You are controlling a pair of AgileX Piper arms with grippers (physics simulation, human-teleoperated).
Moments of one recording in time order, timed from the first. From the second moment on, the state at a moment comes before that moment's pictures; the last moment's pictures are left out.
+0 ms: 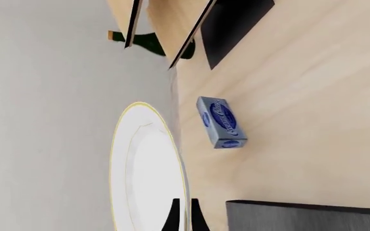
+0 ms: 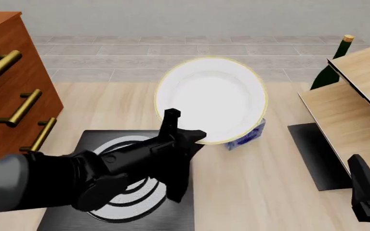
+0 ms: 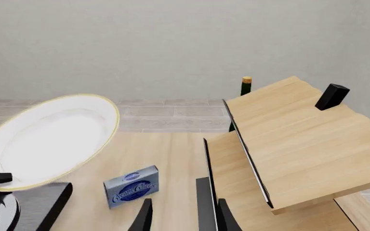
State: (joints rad) left arm -0.87 1.54 -0.65 -0.50 1.35; right arm 0.00 0.01 0.00 0.00 0.00
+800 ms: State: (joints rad) left arm -0.67 1.47 -0.75 -0.30 1.37; right arm 0.00 0.01 0.00 0.00 0.00
